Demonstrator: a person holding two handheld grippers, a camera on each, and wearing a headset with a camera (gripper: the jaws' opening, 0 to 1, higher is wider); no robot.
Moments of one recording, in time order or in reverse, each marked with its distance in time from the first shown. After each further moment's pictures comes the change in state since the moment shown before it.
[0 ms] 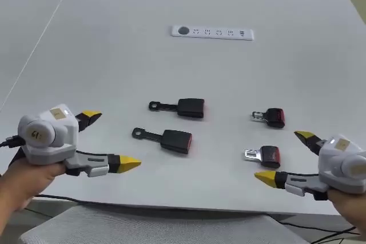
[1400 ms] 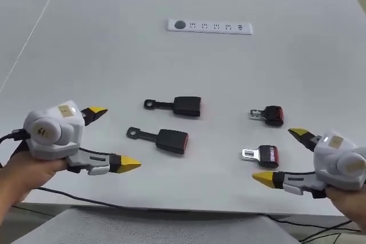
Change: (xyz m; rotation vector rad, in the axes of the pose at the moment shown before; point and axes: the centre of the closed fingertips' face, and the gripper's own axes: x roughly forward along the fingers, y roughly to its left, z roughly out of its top) left arm 0.028 -0.004 0.000 0.105 0.067 -0.069; right arm 0.013 -0.004 -0.007 -0.049 0.043 0.065
